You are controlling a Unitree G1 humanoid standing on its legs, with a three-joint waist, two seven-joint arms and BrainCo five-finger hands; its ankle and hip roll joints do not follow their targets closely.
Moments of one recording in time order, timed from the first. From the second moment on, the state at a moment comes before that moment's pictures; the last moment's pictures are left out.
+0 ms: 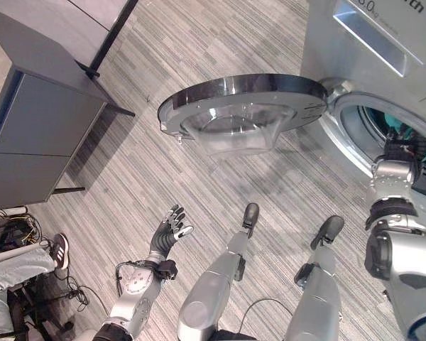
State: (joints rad) left arm 0.01 0.33 -0.37 0.27 -0.63 -0.22 0.02; right arm -0.91 -0.50 -0.26 1.11 1.42 -0.34 -0.08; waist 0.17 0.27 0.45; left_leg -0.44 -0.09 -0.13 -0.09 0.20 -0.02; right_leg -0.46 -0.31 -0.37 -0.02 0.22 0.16
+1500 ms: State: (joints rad) left arm 0.12 0.35 -0.32 0.26 -0.62 -0.19 0.02; right arm -0.44 -0.20 -0.21 1.10 1.28 -0.26 -0.06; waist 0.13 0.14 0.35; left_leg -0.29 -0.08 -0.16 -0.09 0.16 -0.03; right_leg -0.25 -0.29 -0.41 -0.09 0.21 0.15
